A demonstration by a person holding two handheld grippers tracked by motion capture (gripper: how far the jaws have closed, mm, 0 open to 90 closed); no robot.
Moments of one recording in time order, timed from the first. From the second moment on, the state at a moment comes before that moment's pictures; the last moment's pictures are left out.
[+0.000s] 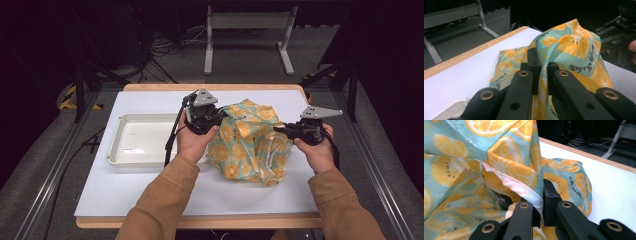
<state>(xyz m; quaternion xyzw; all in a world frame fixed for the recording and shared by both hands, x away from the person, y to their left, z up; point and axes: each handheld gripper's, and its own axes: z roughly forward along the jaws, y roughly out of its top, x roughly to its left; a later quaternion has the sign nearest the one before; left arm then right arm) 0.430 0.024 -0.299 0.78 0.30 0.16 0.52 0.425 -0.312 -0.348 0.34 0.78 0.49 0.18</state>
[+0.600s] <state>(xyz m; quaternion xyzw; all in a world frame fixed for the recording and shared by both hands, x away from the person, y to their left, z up) 0.438 0.041 -0.303 0.78 0.33 0.18 0.51 0.433 -0.335 -0.319 0.31 0.75 0.57 0.12</state>
